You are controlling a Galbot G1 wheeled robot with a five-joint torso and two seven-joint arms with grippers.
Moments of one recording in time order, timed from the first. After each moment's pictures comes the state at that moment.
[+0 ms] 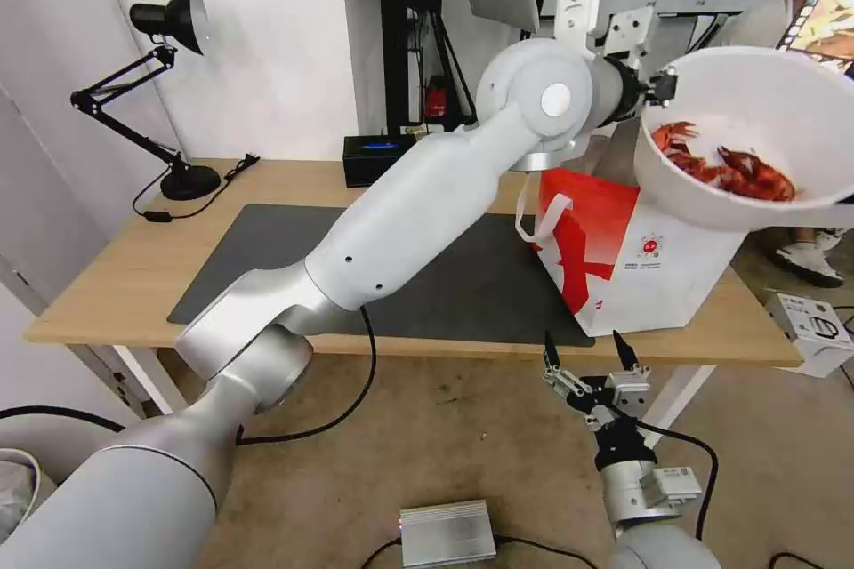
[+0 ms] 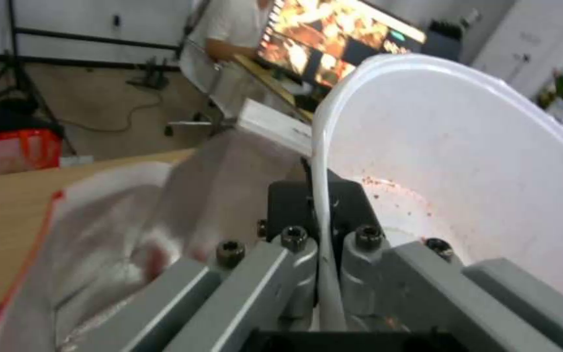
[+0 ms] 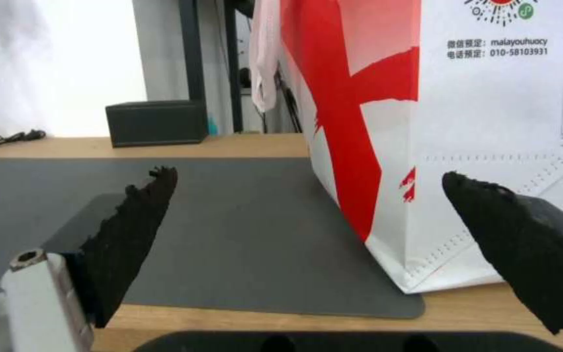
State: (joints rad) left arm -0.14 -1.60 0.31 -1.43 -1.46 0.59 -0.58; right arm -1.64 1.32 0.44 2.12 0.18 0.18 0.15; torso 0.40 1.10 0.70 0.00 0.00
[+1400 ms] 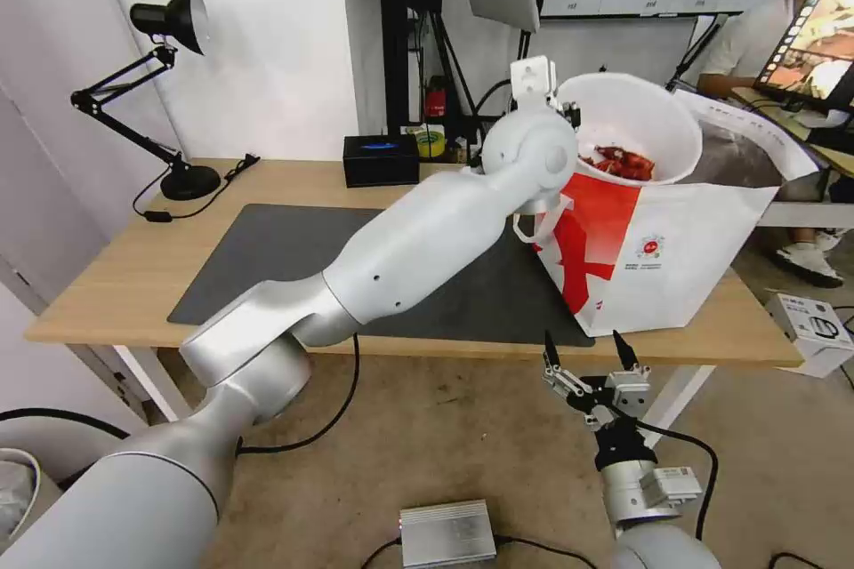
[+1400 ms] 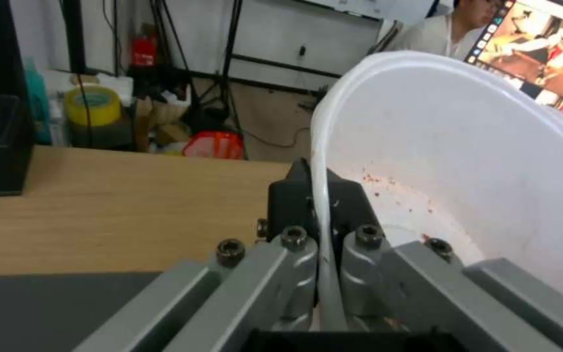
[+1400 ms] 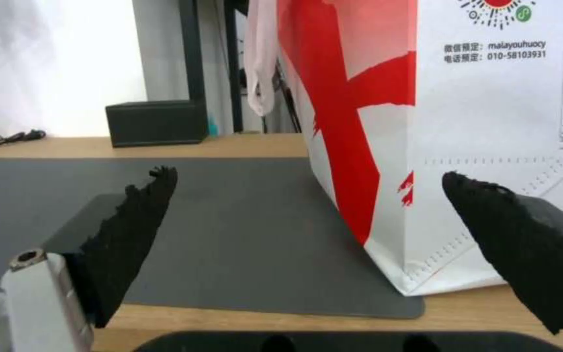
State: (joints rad) left arm -0.09 -1.60 0.45 -1.31 -1.31 0.36 -0.89; right arm -1.64 1.32 0.44 2.12 0.18 0.18 0.15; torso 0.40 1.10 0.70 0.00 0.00
